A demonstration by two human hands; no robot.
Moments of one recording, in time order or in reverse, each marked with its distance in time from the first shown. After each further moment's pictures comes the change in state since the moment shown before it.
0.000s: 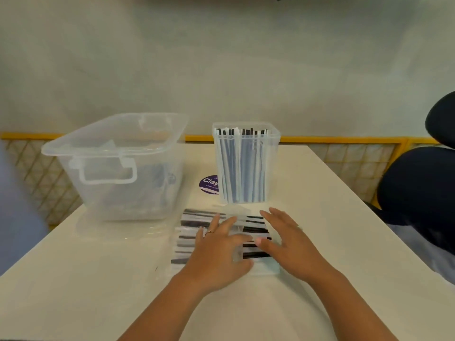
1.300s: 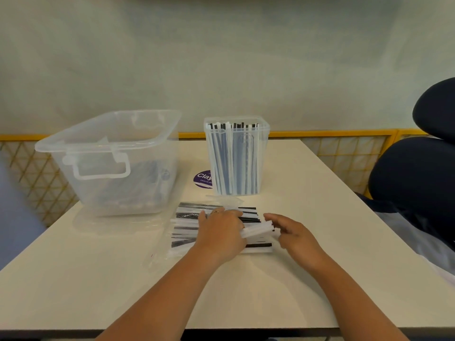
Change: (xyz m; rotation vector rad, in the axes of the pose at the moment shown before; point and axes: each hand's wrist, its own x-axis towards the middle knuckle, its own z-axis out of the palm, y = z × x) left_hand 0.024 0.025 -0.001 0.219 0.032 -0.057; right_hand -0.016 0.026 -0.001 0.497 0.060 0.105
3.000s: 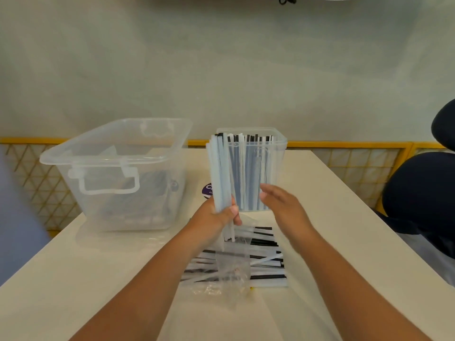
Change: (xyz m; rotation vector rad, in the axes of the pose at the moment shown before) left_hand 0.024 -0.048 -0.040 -1.054 0.096 -0.008; right_hand 0.067 -0.070 0.021 0.101 0.135 -0.063
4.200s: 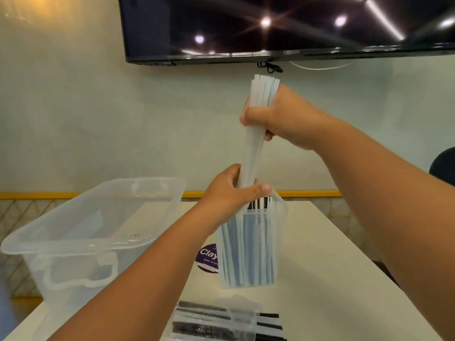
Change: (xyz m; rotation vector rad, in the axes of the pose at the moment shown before) left_hand 0.108 0.123 -0.020 0.032 0.057 0.254; right_hand 0.121 -0.216 -0.063 -0.274 -0.069 -0.531
